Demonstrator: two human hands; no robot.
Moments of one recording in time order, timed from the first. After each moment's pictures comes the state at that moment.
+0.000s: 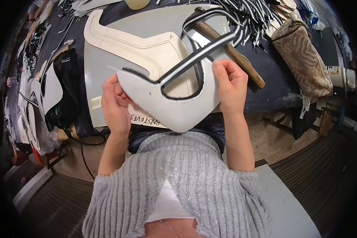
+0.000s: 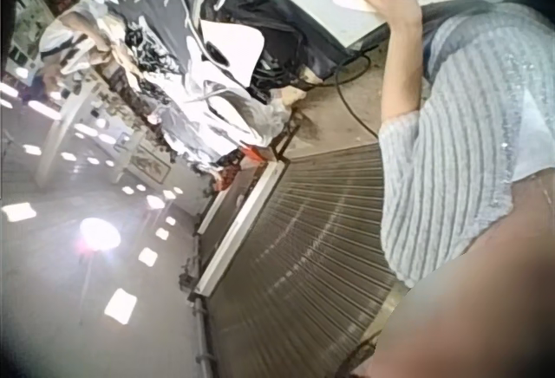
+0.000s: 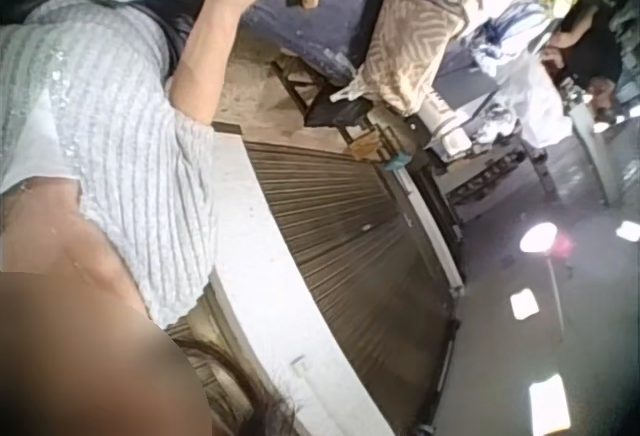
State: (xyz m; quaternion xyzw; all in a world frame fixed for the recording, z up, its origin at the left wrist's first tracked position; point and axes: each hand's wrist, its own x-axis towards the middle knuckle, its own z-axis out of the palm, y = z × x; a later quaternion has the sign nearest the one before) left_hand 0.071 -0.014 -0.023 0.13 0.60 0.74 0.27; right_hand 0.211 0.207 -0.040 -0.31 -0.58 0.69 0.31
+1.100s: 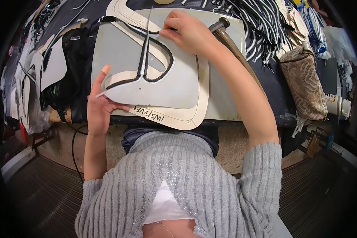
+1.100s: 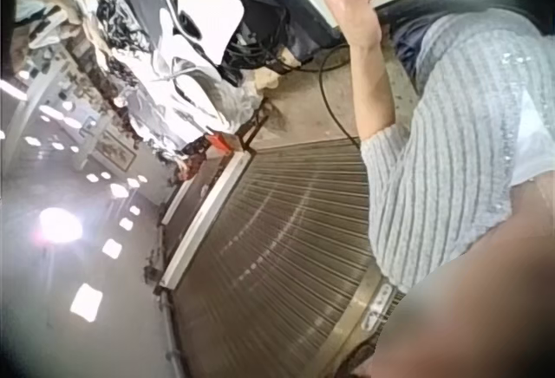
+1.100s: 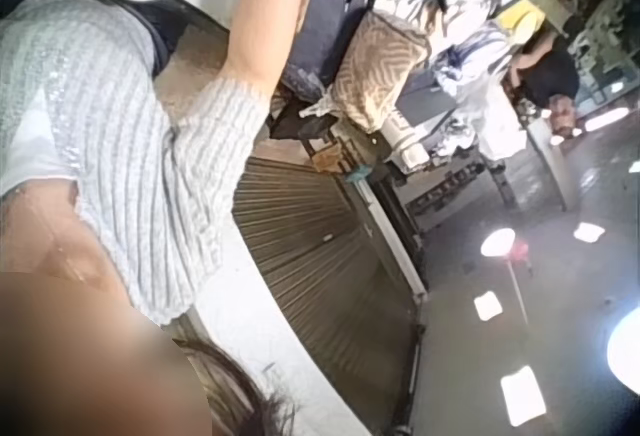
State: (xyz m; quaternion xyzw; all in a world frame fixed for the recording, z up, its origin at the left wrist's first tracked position) left_hand 0.054 -0.075 -0.007 0.14 0.62 0.71 0.30; right_hand 0.043 0.238 -0.028 0.07 -0.93 0.34 0.11
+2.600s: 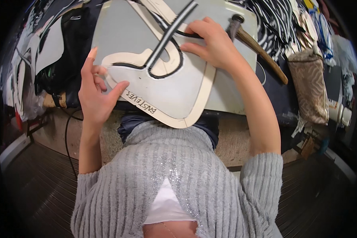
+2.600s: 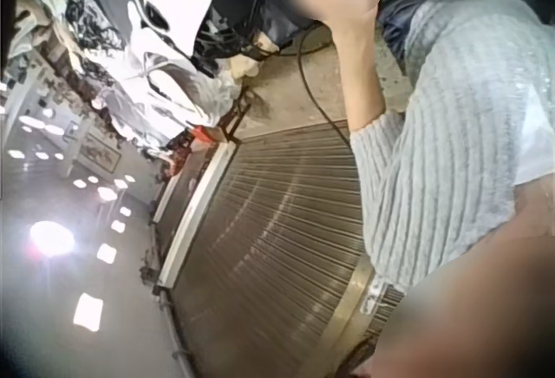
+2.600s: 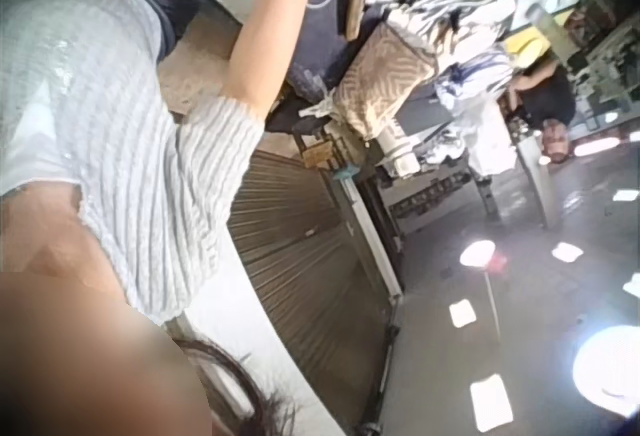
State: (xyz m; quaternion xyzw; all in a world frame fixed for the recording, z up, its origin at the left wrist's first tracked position) left_hand 0.061 -0.085 -0.002 0.22 0.90 0.38 0.07; right_hand 0.100 0.229 -0.023 0.08 -0.94 0.33 0.06
